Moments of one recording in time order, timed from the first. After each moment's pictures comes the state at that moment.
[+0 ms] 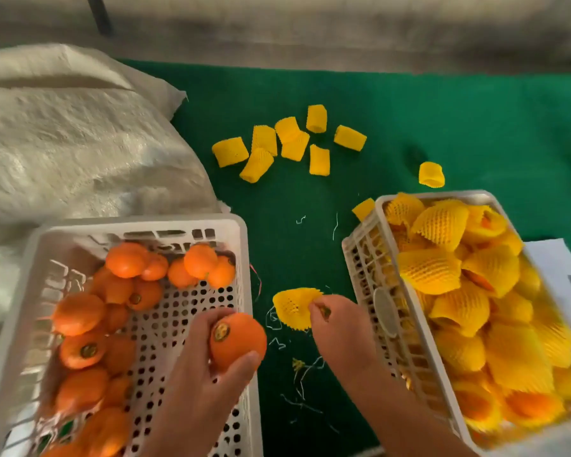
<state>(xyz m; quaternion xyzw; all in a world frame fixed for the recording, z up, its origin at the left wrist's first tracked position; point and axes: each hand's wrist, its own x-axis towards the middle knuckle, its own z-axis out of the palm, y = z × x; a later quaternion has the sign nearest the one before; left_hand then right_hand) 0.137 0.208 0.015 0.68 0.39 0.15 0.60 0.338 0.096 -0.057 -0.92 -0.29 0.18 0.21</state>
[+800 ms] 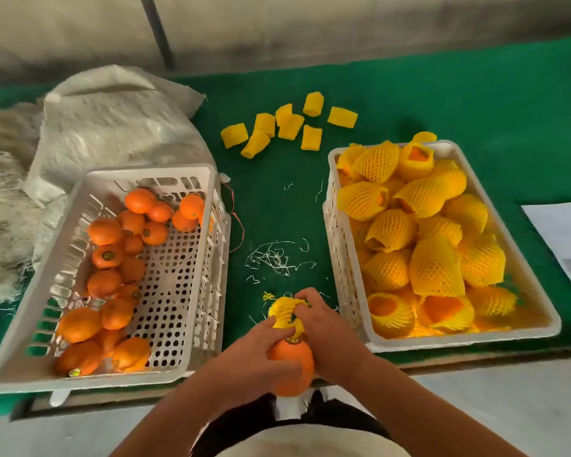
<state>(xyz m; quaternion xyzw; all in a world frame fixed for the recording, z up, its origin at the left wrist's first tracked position) 0.165 -0.022 0.018 0.67 0.35 -0.15 0.64 0.327 -0.113 -0.043 -0.75 -0.57 0.31 0.14</state>
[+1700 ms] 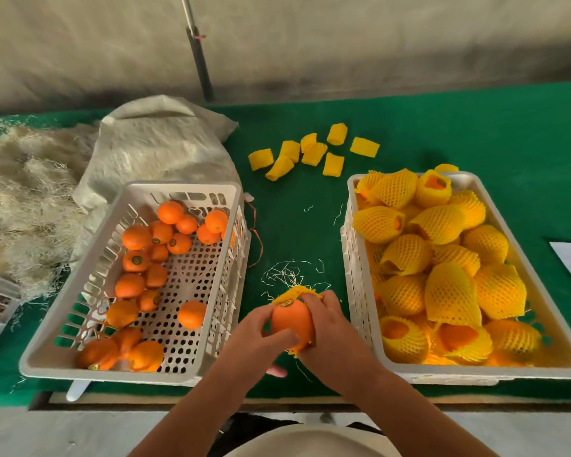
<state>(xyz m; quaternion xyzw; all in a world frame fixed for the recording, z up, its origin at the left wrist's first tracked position) 0.174 -0.022 0.022 0.60 0.49 0.06 0.63 0.323 -0.109 -0.032 -0.76 -0.52 0.28 0.28</state>
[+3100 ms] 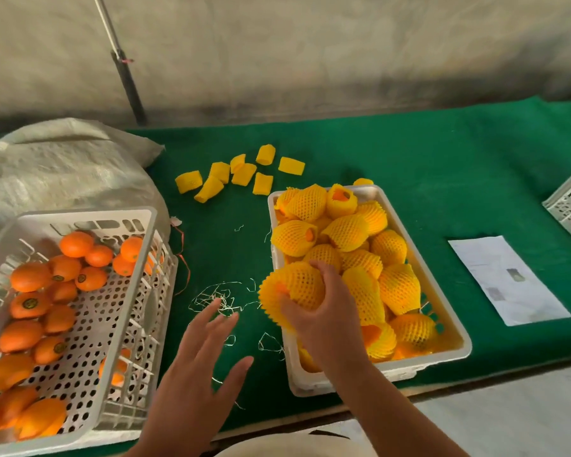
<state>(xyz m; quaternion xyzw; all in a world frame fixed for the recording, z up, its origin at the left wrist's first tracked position) 0.207 -0.062 -0.006 0.89 0.30 0.21 0.26 0.410 -0.154 0.020 -0.82 -0.32 0.11 0.47</state>
